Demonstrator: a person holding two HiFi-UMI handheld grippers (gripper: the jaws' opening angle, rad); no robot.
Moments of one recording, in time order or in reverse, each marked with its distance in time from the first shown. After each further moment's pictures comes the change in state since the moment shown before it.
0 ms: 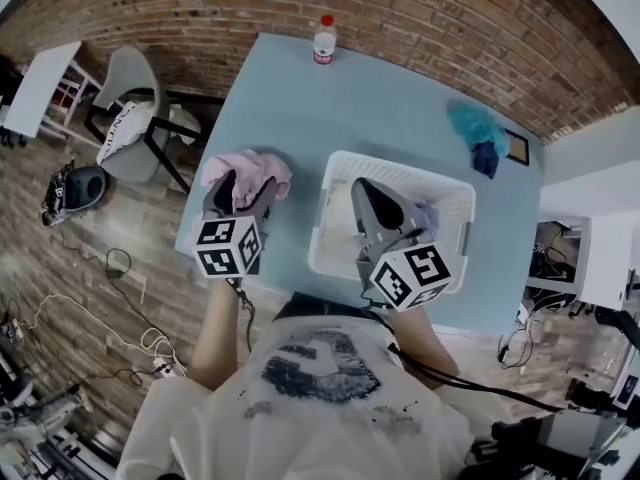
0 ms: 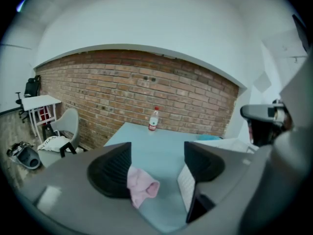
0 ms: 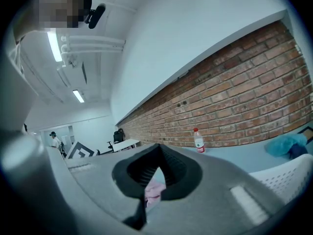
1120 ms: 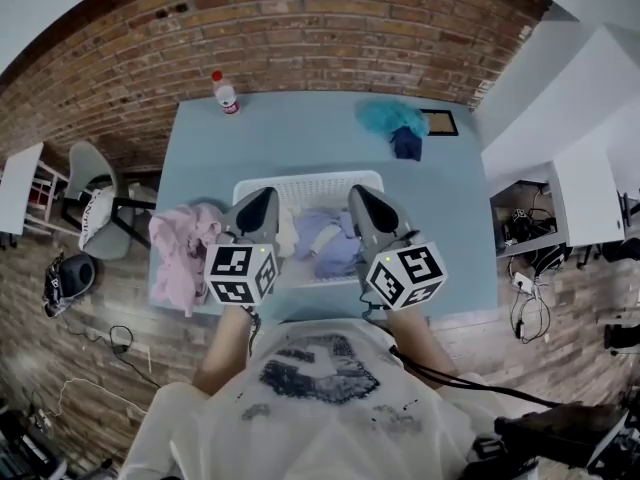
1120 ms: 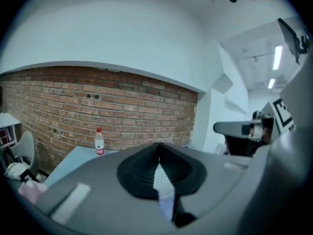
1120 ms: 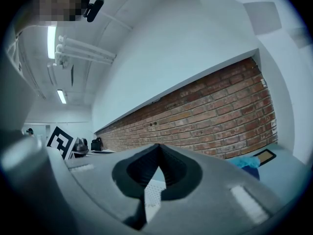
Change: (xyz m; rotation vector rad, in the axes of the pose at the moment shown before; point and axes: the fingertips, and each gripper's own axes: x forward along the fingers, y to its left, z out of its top) left arm 0.017 -0.275 0.056 0.217 -0.140 -0.307; right arm -0.172 -0.131 0.058 -0.029 -0.159 -0.237
